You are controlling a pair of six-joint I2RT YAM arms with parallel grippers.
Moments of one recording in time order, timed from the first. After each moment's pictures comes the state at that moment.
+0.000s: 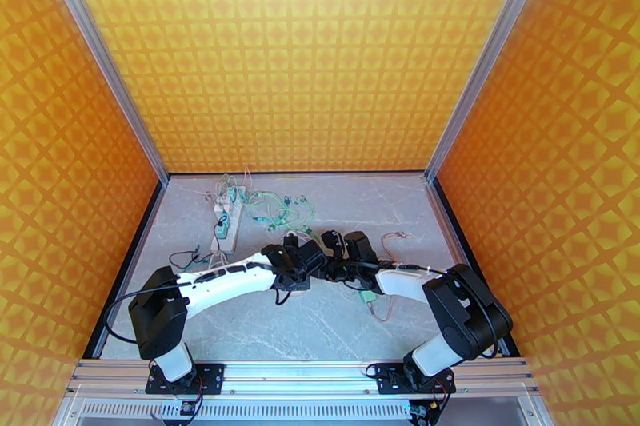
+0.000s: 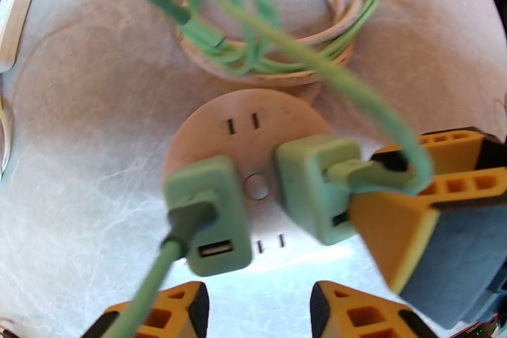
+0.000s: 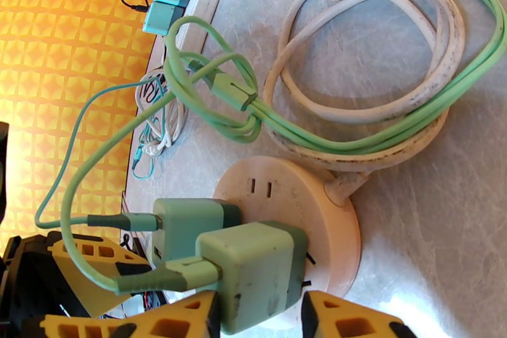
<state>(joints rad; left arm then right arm) -0.99 1.73 1.31 -0.87 -0.26 -0.97 0.46 1.59 0.64 0.20 -0.67 0.60</state>
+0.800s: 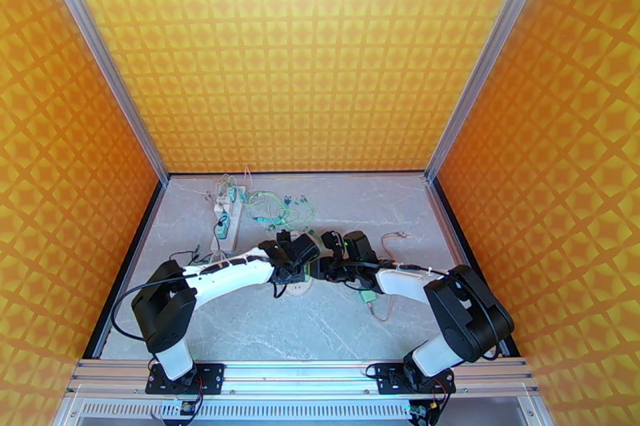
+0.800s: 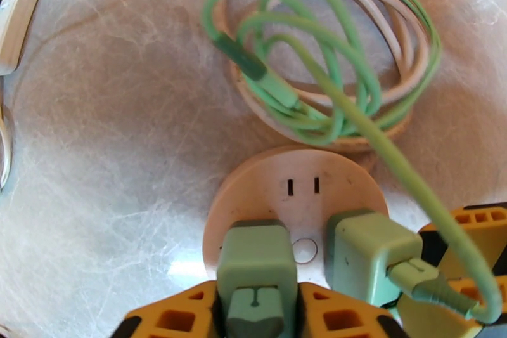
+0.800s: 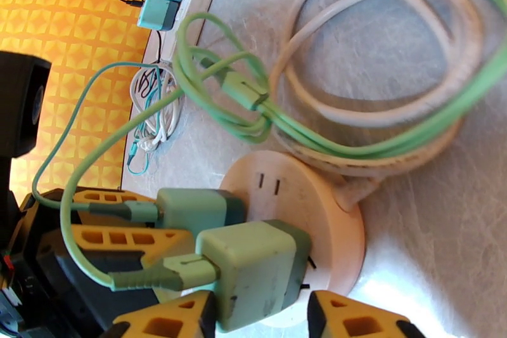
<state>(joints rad) -0.91 1.76 1.26 -0.76 -0.27 -0.96 0.47 1.57 0.65 0.15 -0.67 0.60</state>
